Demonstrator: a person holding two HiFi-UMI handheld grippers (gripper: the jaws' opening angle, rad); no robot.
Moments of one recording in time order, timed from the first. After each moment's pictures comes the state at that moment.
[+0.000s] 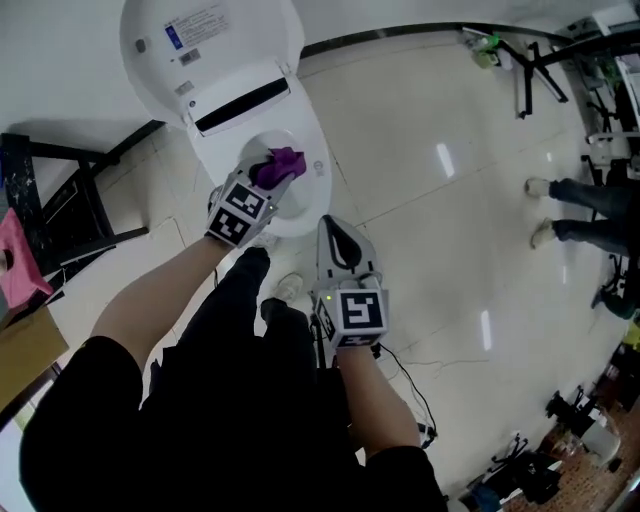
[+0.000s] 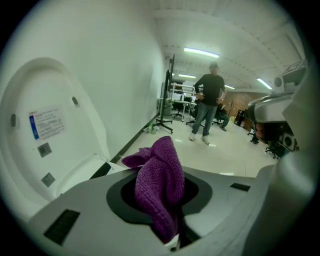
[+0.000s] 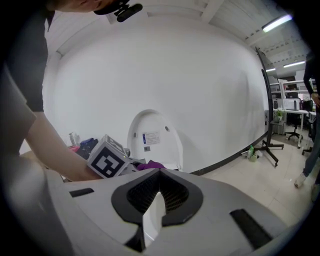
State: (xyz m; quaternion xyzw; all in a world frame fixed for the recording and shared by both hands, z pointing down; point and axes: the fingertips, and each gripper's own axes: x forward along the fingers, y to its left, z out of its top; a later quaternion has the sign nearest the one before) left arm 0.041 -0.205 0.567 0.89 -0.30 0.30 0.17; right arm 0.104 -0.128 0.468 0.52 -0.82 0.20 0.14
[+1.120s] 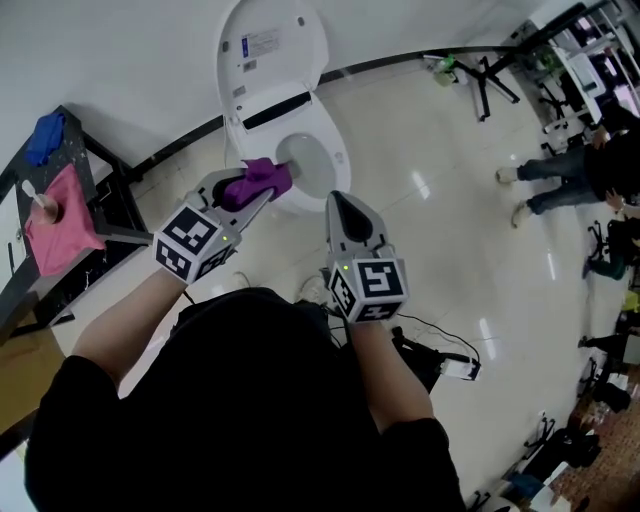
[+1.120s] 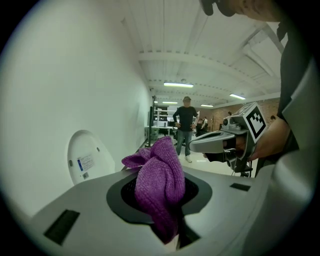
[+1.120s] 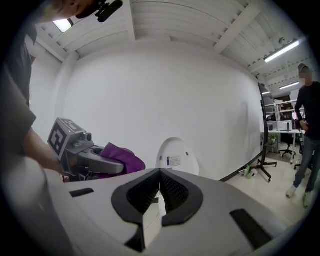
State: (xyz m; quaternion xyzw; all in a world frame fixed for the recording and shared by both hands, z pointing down) left arm -0.161 0.026 0.297 0.95 -0.26 0.18 0.07; right arm -0.056 0.039 0.286 0.55 -0.82 0.12 0.09
